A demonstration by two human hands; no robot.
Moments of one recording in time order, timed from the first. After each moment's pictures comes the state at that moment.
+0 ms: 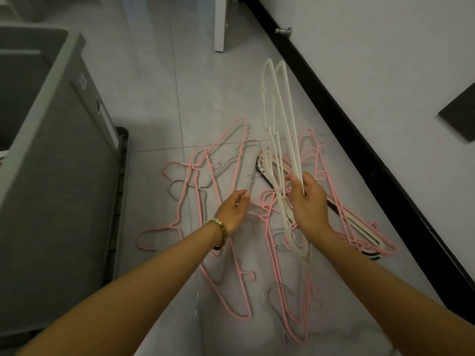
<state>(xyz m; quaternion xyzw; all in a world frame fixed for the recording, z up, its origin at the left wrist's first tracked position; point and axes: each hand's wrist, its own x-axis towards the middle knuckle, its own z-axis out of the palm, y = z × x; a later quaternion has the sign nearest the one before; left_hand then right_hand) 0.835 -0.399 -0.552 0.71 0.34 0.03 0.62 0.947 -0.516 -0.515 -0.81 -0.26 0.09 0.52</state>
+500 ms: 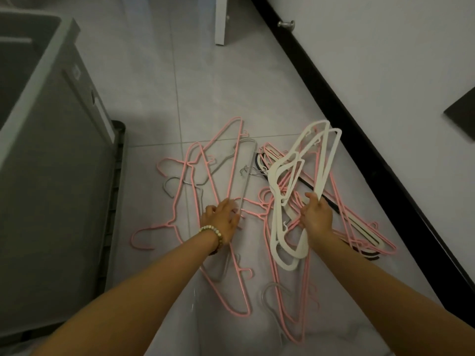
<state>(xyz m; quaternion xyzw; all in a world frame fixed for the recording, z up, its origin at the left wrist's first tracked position) 0.821 -0.391 -0.603 0.86 0.35 -0.10 0.35 0.970 -0.531 -0.563 -0.81 0.04 0.19 0.55</state>
